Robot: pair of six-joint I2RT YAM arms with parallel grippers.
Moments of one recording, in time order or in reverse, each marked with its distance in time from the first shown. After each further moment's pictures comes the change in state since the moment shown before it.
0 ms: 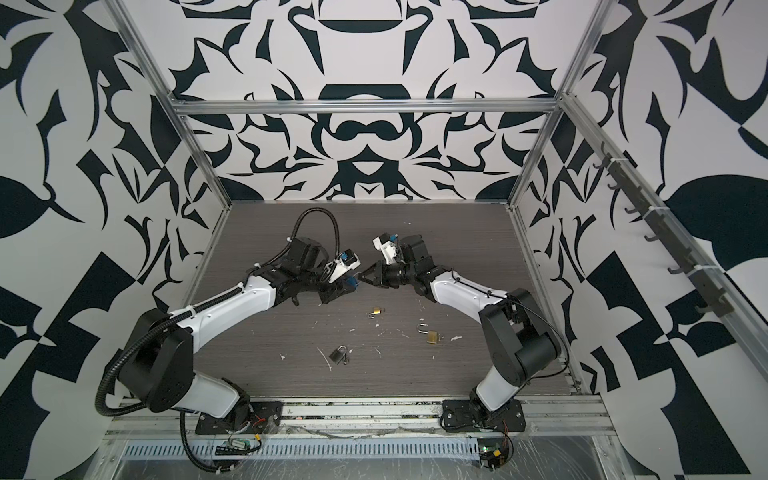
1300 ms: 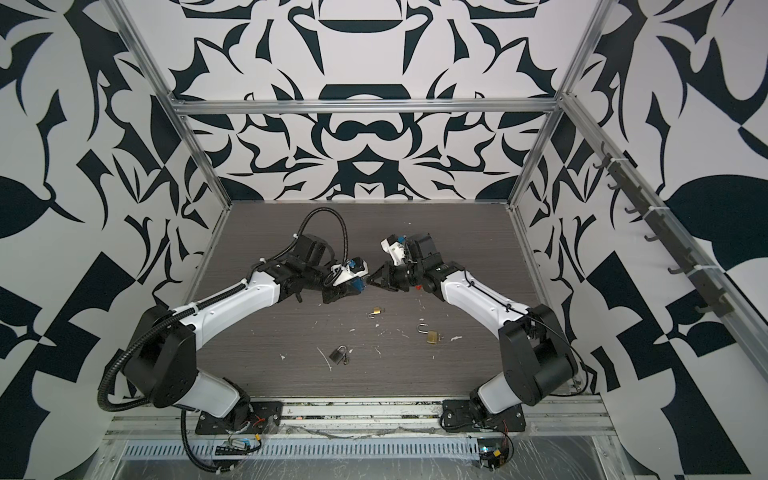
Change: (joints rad) left arm -0.042 0.031 0.060 -0.080 0.051 0.257; right arm -0.036 -0.131 0.025 -0.281 0.011 -0.034
